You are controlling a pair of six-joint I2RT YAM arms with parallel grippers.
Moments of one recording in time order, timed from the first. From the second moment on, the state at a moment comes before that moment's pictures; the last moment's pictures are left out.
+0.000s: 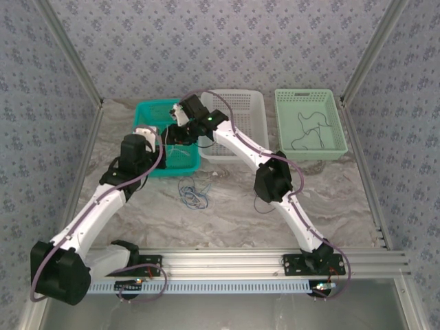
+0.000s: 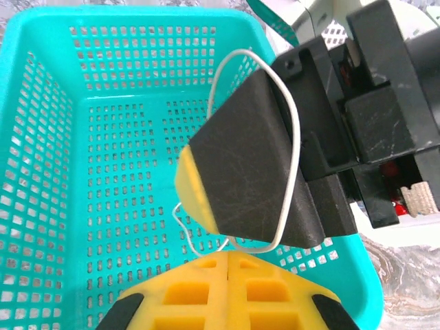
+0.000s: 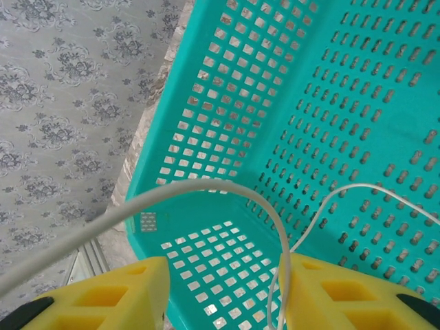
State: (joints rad) left arm -0.31 1.07 0.80 -0.25 -0.02 -0.21; right arm 0.76 2.49 2.48 -0.76 -0.54 0.53
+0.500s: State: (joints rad) left arm -0.23 1.04 0.80 -0.25 0.14 -0.24; right arm 0.74 2.47 2.45 -0.77 -0.54 0.53
